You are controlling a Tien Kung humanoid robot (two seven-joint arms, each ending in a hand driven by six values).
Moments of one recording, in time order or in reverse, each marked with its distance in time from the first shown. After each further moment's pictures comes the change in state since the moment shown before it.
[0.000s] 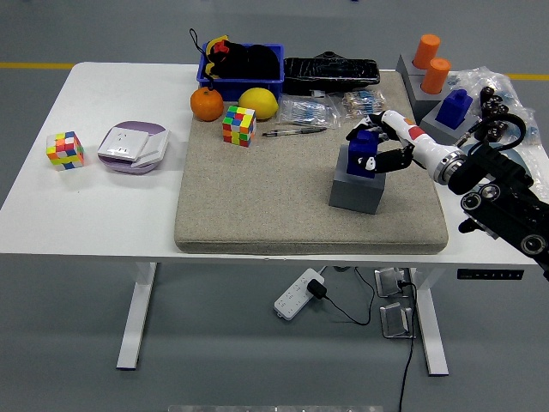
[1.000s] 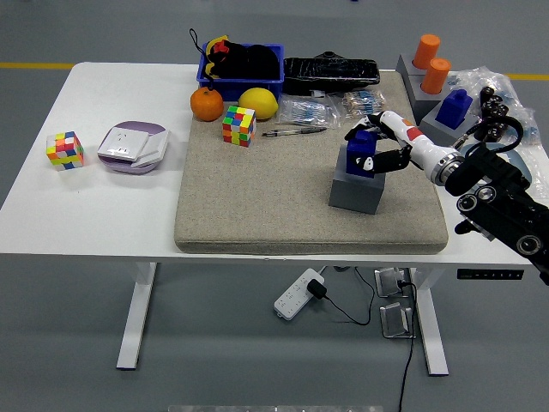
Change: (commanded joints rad) left arm 0.000 0.000 0.001 -0.001 0.001 0.000 0.000; right arm 0.001 0.009 -0.010 -0.008 0.013 -0.018 0.001
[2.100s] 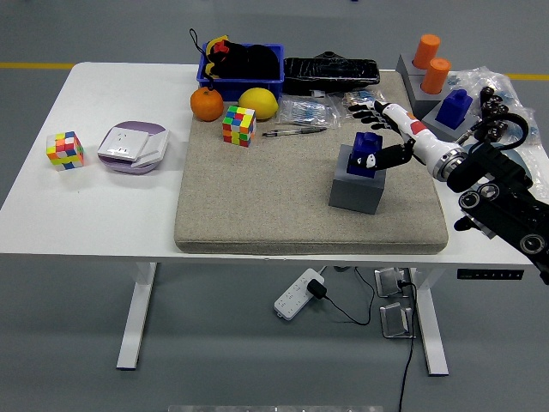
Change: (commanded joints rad) left arm 0.006 0.000 0.004 0.000 -0.001 -0.001 0.001; right arm -0.017 -0.008 0.060 0.044 -0.003 -0.023 -0.015
